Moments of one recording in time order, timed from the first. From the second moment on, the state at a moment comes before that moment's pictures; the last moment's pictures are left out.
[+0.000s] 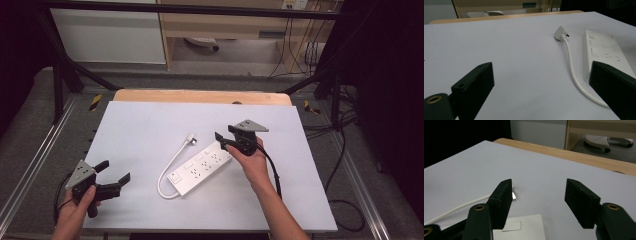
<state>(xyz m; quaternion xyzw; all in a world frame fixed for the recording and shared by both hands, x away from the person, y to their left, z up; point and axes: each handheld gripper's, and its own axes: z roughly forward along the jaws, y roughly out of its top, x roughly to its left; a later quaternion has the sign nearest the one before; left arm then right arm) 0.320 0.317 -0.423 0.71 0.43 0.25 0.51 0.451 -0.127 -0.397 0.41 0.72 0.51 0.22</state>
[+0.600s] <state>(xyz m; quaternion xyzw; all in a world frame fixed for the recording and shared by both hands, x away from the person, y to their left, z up) 0.320 0.317 -0.423 0.71 0.43 0.25 0.51 0.453 -0.117 -0.408 0.39 0.73 0.51 0.22</state>
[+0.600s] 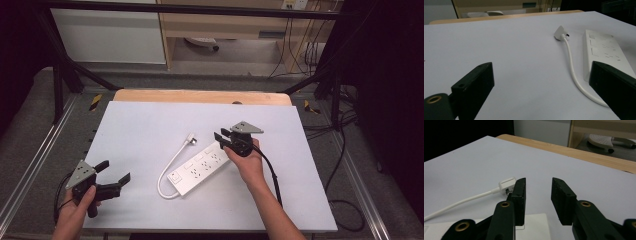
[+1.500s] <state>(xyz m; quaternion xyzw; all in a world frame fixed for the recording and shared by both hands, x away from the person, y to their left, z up) 0.320 0.318 -0.423 0.71 0.43 0.25 0.50 0.448 -0.105 -0.429 0.37 0.74 0.52 0.20</state>
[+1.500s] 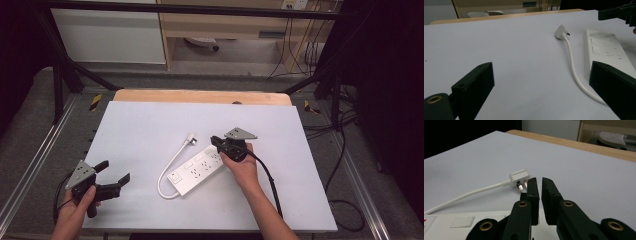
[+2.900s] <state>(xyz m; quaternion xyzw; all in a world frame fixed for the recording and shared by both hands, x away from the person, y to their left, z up) 0.320 0.319 -0.423 0.71 0.43 0.25 0.50 0.442 -0.089 -0.448 0.36 0.75 0.51 0.20</state>
